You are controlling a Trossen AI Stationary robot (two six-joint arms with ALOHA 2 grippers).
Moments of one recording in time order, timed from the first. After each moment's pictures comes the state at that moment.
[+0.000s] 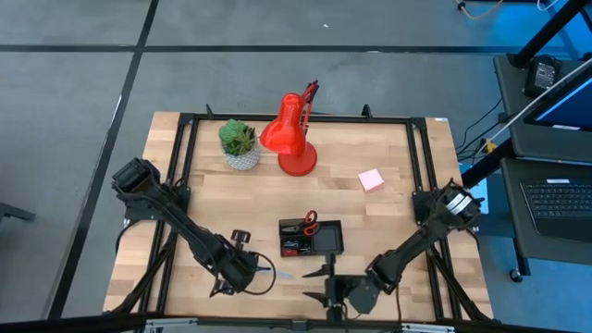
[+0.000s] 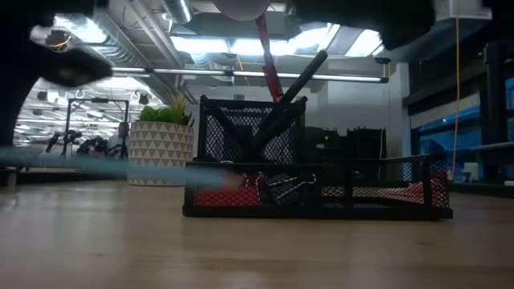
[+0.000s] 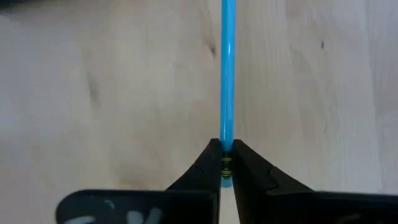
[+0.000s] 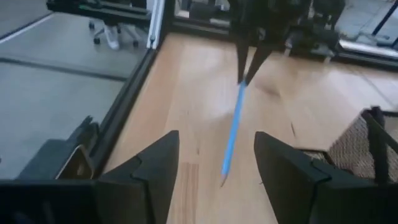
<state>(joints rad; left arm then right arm) -0.68 1.73 1.08 -0.71 -0.15 -0.49 0.76 1.99 1.07 0.53 0.72 0.14</state>
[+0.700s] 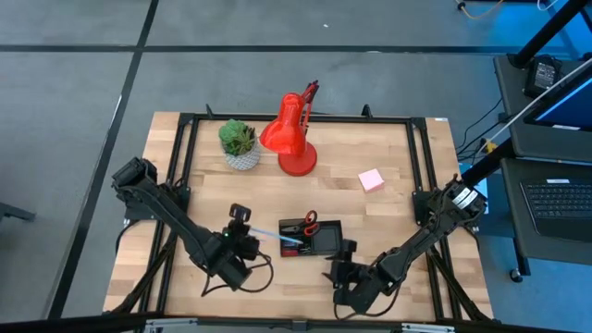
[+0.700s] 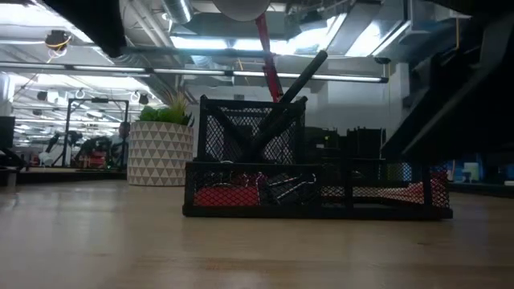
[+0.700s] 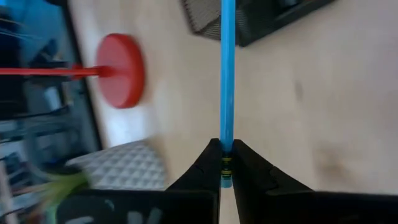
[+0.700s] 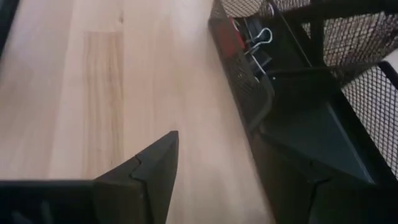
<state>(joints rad) -0.67 1.73 1.42 -1.32 -0.66 -0.39 0.77 1.91 1.07 -0.17 0.71 0.68</state>
